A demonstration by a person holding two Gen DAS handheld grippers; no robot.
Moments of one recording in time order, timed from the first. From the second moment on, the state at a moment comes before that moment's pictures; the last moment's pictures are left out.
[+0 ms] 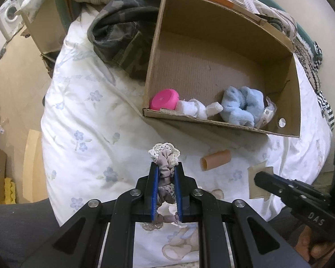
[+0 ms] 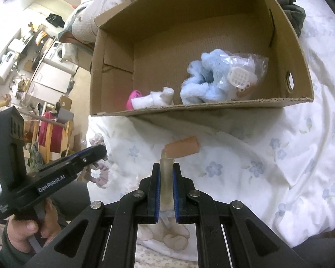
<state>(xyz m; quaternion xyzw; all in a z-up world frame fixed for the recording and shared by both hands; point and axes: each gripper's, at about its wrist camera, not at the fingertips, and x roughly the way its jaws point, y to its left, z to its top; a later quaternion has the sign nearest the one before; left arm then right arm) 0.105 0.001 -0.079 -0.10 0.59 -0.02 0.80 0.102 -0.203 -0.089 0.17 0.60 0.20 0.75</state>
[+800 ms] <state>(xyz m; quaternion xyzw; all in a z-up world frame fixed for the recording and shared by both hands) 0.184 -0.016 0.032 -0.06 0.46 -0.05 0.88 0.163 -0.240 -0.002 0.17 0.47 0.21 0.84</state>
